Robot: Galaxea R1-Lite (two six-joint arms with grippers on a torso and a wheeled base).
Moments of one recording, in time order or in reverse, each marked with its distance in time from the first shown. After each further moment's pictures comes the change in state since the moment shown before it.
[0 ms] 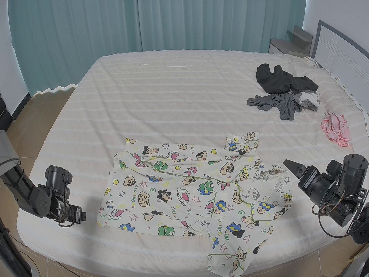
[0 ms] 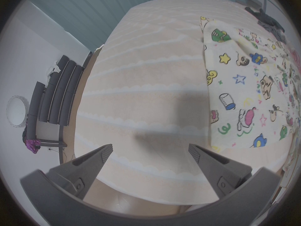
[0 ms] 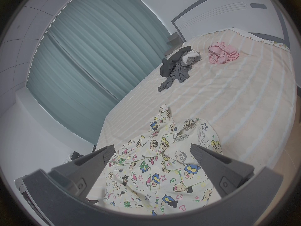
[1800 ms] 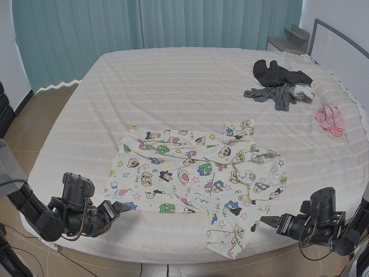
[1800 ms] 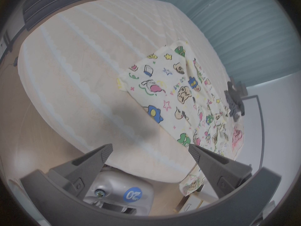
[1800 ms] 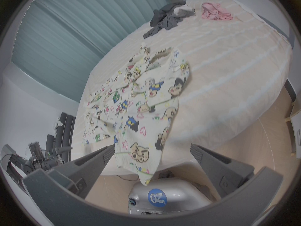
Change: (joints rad) left arm -0.321 -0.070 0.129 -0.270 -0.414 -0.982; right arm 0.032 0.290 0.157 -0.038 0.197 -0.029
